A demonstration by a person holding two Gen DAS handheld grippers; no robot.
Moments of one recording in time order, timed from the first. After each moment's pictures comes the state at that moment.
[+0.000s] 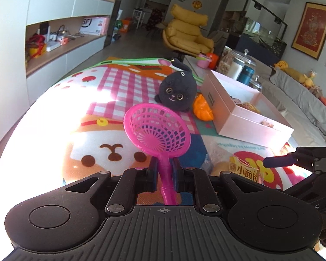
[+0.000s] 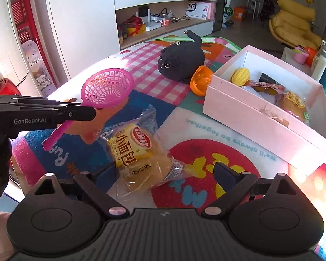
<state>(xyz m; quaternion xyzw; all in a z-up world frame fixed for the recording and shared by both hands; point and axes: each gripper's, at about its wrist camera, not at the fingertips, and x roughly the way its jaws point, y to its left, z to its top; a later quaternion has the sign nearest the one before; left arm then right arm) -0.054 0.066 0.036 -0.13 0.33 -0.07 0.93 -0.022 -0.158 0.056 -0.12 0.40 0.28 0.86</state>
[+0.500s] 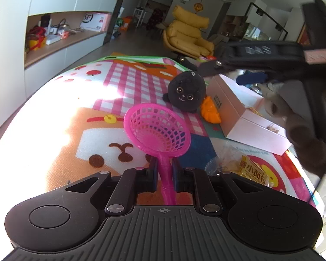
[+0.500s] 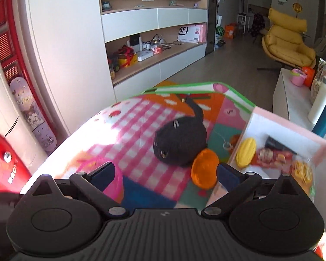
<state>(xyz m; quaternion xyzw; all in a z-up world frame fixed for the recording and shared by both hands) -0.046 0.086 0.023 -0.15 0.32 -0.08 0.93 0.083 -0.083 0.116 -0.08 0.35 0.25 0.90</state>
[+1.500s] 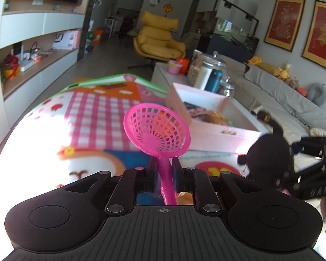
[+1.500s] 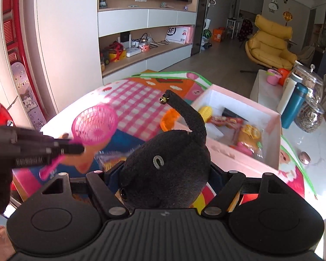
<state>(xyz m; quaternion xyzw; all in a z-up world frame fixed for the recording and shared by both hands) -0.051 0.032 0.090 -0.09 0.29 -0.15 0.94 -0.058 -0.203 0.121 -0.12 0.35 0.22 0.90</state>
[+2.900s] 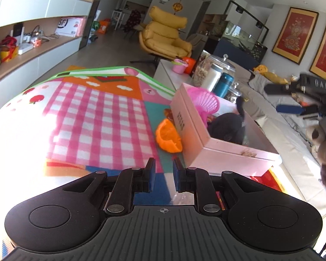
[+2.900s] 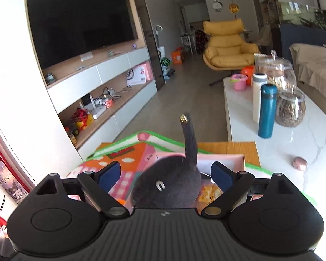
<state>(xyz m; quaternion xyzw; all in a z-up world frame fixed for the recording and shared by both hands) 0.026 0.033 0.045 -0.15 0.31 -0.14 0.93 0.086 -0.275 0.153 0.07 0.31 0.15 0.94</state>
